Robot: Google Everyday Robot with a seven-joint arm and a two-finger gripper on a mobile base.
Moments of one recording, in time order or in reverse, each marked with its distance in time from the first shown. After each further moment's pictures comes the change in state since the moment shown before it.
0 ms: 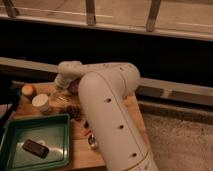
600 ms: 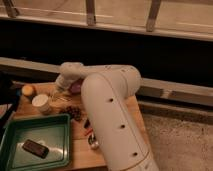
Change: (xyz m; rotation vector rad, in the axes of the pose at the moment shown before) arm 0.003 0.005 0.006 -0.026 0.063 -0.001
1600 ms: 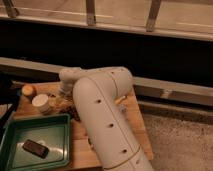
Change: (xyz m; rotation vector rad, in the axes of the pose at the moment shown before) arm 0.039 0.003 0.040 -0.016 0.040 0.099
